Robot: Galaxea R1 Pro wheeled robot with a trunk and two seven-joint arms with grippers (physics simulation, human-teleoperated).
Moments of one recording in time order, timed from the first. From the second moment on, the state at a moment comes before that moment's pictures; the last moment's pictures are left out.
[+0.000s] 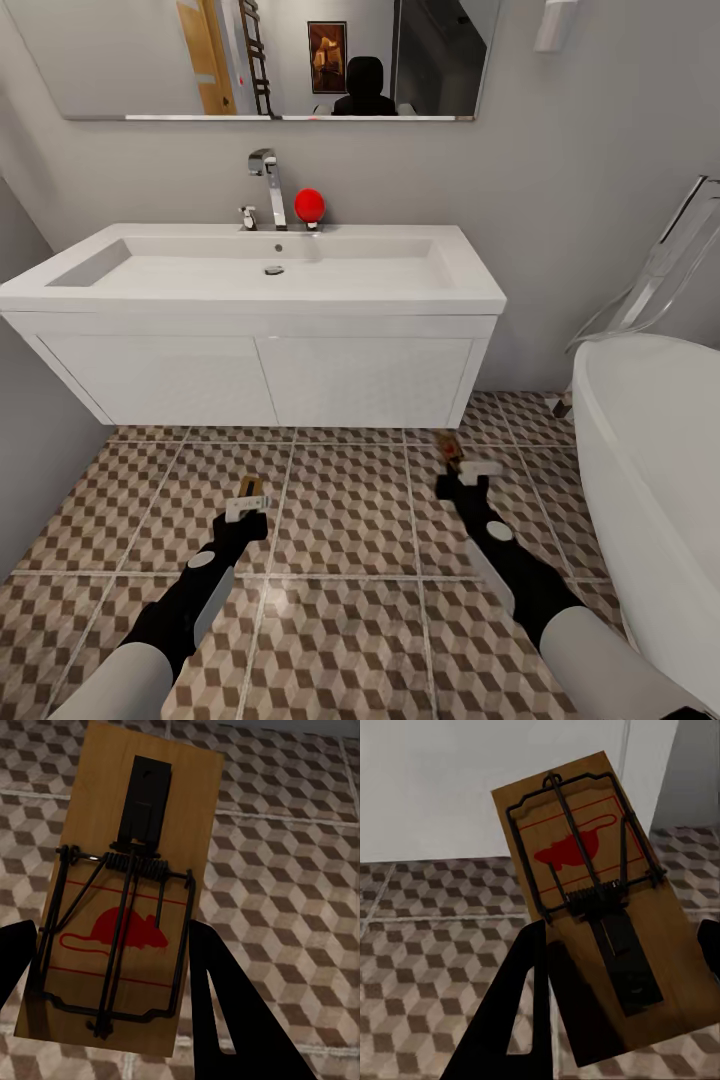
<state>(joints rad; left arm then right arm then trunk) -0.59 0.02 -0.06 -0.65 0.14 -0.01 0.02 -0.68 -0.06 0.38 -0.70 -0.37 -0.16 -0.14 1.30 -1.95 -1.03</state>
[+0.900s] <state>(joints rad) -0.59 0.02 -0.06 -0.66 0.14 -0.01 0.02 -0.68 -0.06 0.38 -0.70 -0.38 -0.17 -0.14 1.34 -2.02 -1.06</state>
